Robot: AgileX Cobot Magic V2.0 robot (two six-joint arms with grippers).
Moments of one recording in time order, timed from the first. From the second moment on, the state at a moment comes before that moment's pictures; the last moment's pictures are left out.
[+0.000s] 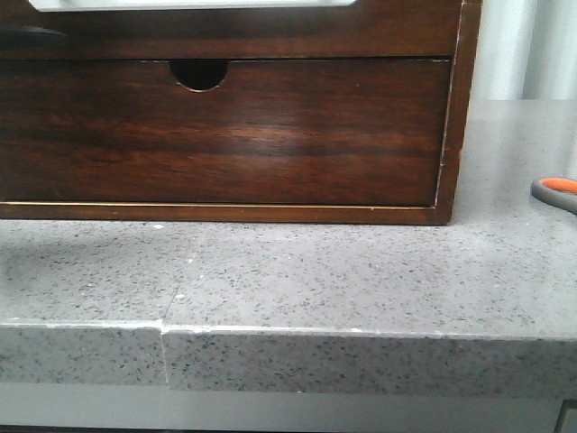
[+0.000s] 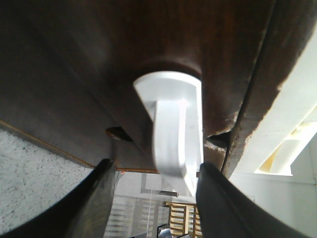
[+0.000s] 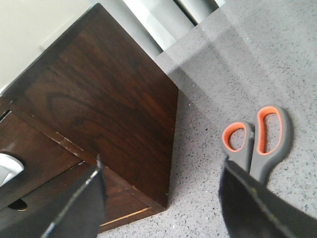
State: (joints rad) left arm -0.13 1.08 -0.58 -1.77 0.81 0.46; right arm 0.08 0.34 -0.23 0.70 0.13 0.00
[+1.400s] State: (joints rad) left arm -0.27 1.12 -0.65 -1.83 0.67 0.41; right arm 0.08 0.34 -0.23 0.70 0.14 0.00
